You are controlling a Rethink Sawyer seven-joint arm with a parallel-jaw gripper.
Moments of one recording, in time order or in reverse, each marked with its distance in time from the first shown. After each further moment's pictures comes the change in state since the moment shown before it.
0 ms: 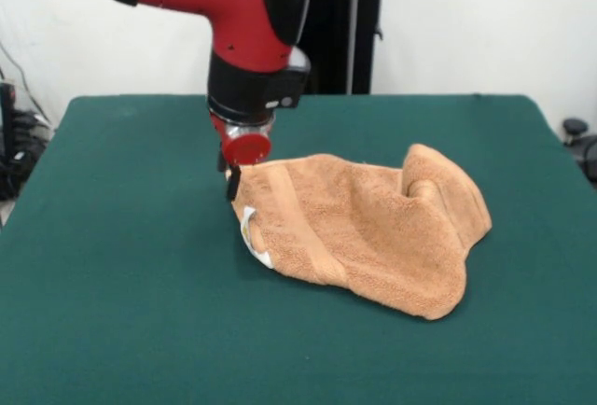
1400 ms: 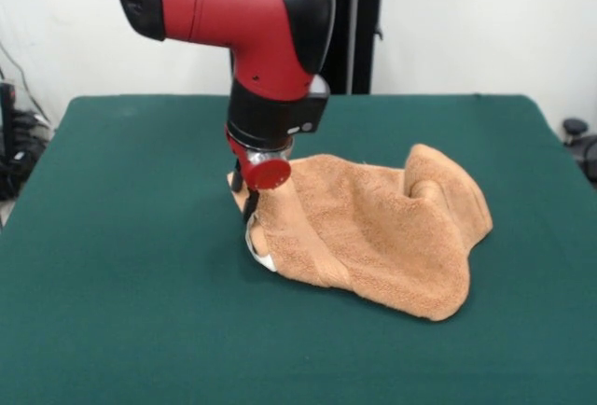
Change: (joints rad) arm 0.048 0.061 -0.002 -0.067 -0.001 0.023 0.000
